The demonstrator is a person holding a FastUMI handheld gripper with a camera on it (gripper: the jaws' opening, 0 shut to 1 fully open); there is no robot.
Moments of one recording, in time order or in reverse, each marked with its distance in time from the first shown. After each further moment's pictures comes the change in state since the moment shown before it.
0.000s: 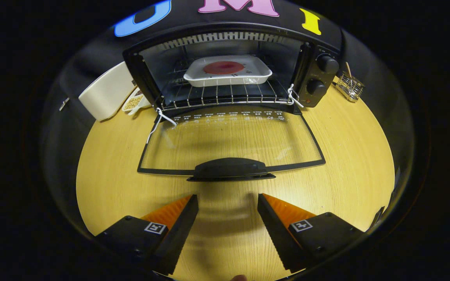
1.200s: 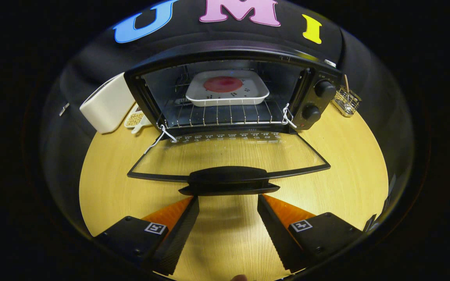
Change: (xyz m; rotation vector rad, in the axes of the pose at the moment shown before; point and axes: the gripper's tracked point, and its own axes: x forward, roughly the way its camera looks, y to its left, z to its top) arm -0.025 0.000 0.030 -0.021 -0.100 0.002
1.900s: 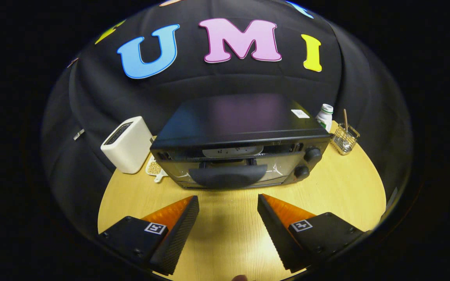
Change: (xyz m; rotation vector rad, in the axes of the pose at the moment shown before) arm -0.074 0.000 0.083 0.013 -0.288 0.082
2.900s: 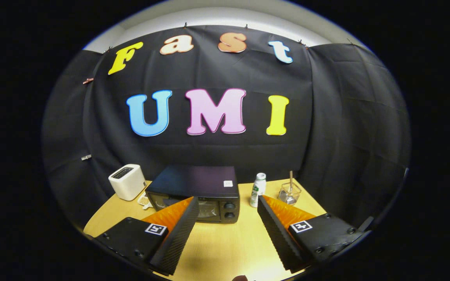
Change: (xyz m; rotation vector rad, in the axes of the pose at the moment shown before) arm -0.200 -0.155 0.117 -0.080 -0.470 -0.061
